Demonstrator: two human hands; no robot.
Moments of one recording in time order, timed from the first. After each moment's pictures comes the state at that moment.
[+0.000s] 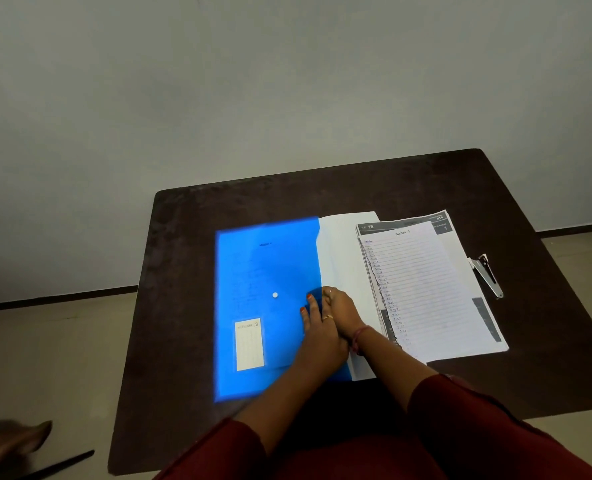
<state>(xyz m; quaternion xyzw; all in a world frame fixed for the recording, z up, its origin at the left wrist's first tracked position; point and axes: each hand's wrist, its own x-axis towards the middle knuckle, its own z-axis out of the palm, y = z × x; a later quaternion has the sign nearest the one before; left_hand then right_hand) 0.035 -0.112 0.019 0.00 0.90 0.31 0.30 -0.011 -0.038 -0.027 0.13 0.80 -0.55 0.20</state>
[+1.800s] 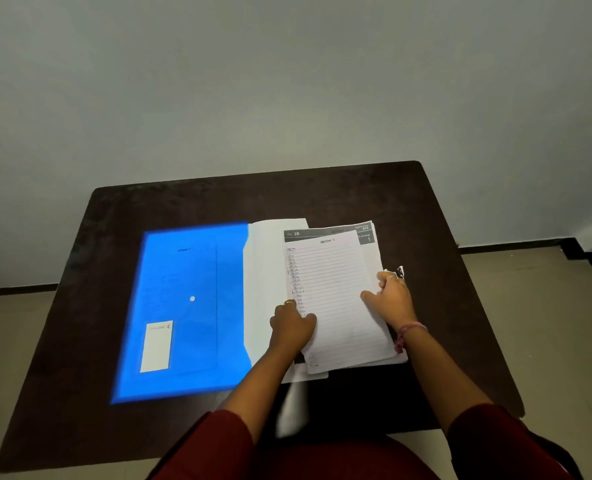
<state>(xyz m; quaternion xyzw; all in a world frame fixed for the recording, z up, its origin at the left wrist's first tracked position) 0.014 0.025 0.017 -0.20 0.85 0.40 0.27 -0.015 0.218 -0.001 0.23 0.89 -0.38 0.14</state>
